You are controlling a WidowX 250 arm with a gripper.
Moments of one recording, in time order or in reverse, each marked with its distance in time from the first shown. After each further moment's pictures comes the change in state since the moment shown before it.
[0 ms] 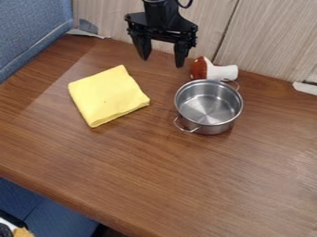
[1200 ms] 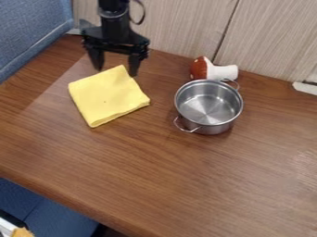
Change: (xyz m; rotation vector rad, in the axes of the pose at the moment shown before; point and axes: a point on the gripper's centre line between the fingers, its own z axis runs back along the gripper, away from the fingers) arm -0.028 0.090 -0.026 0.169 0.095 0.202
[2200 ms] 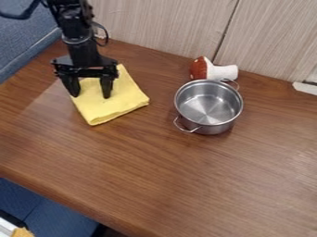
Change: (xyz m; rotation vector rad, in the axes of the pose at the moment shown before) arm -0.026 0.034 -0.043 -0.092 0.112 0.098
